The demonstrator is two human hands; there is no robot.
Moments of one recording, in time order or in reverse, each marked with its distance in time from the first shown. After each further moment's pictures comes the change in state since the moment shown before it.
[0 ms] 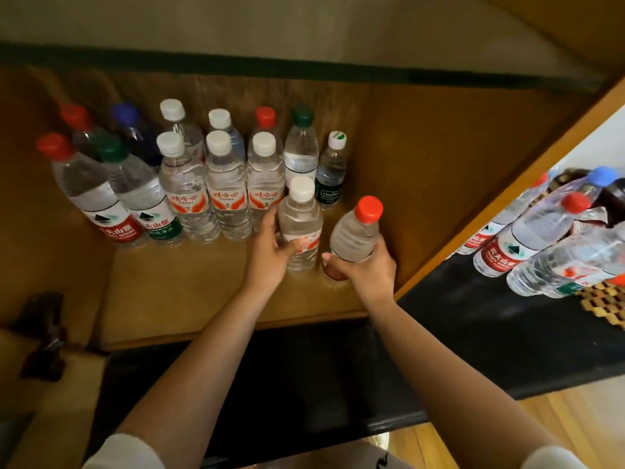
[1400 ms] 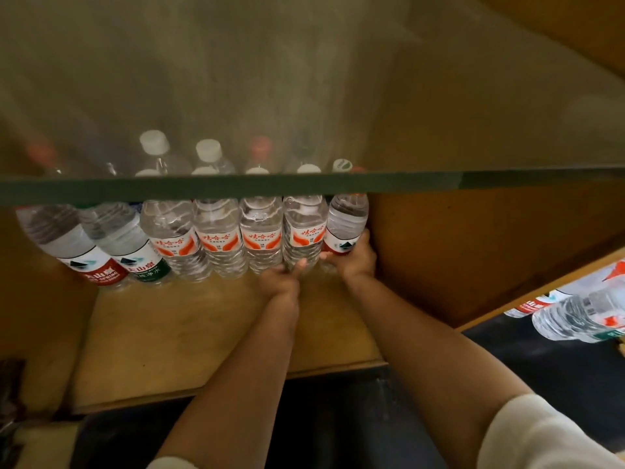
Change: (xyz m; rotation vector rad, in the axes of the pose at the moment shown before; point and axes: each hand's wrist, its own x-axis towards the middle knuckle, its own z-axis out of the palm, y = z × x) left_hand 0.068 -0.033 0.049 -0.253 0.472 -0.710; right_hand 0.109 -0.005 0.055 -0.009 -0.041 0.276
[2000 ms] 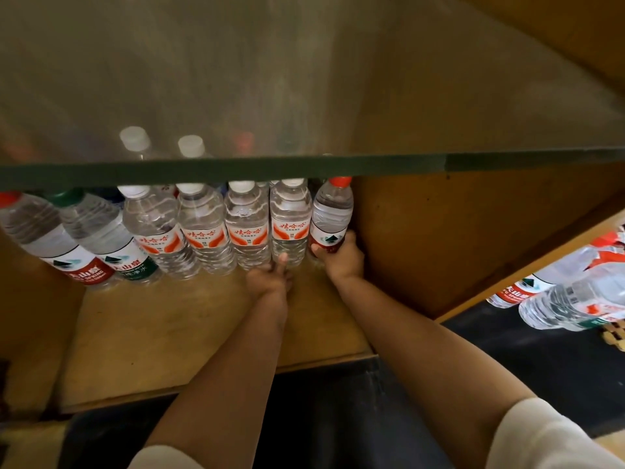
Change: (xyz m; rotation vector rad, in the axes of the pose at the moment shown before) left_hand 0.008 -0.011 0.000 -0.084 0.028 -0.035; right_hand -0.011 0.001 -0.004 -0.057 0.001 0.013
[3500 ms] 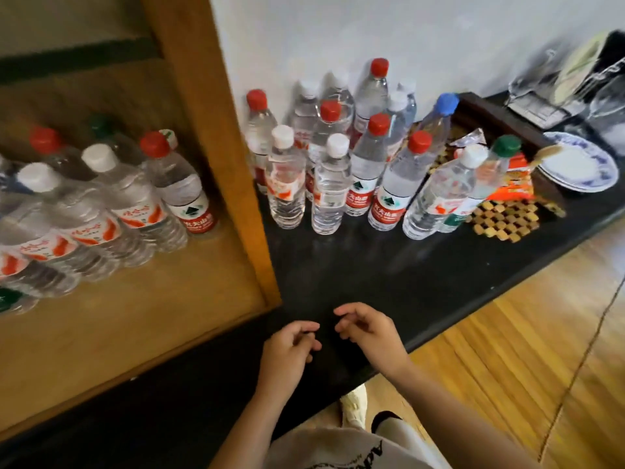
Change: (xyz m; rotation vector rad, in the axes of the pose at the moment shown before) left_hand -0.176 -0.150 0.000 0.832 -0.672 0.237; right_hand -0.136 0.191 -0.202 0.092 -0.236 -0.031
